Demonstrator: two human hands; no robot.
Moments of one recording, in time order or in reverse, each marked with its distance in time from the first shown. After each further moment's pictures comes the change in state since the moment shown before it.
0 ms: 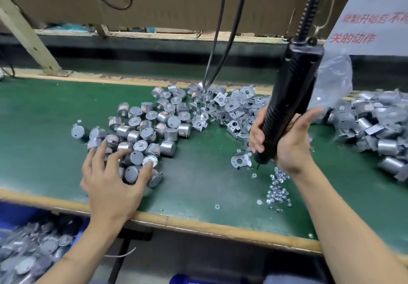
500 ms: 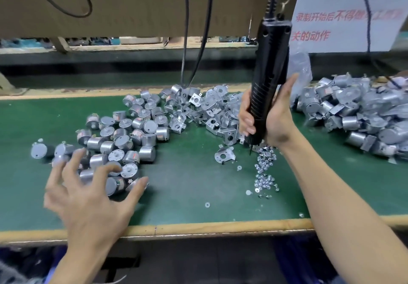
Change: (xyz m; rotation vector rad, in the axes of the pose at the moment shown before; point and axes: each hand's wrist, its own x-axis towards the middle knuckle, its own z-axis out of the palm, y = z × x) left_hand -0.004 0.002 0.003 0.082 0.148 0.230; right_hand 0.007 -0.015 -0.012 0.040 -0.053 0.000
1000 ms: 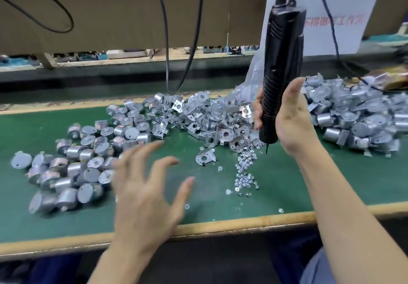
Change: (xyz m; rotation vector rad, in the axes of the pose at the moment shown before) left_hand -0.010 0.108 -0.003 -0.288 -0.080 0.363; right_hand -0.055 -0.032 -0.016 -0.396 0.380 -0.253
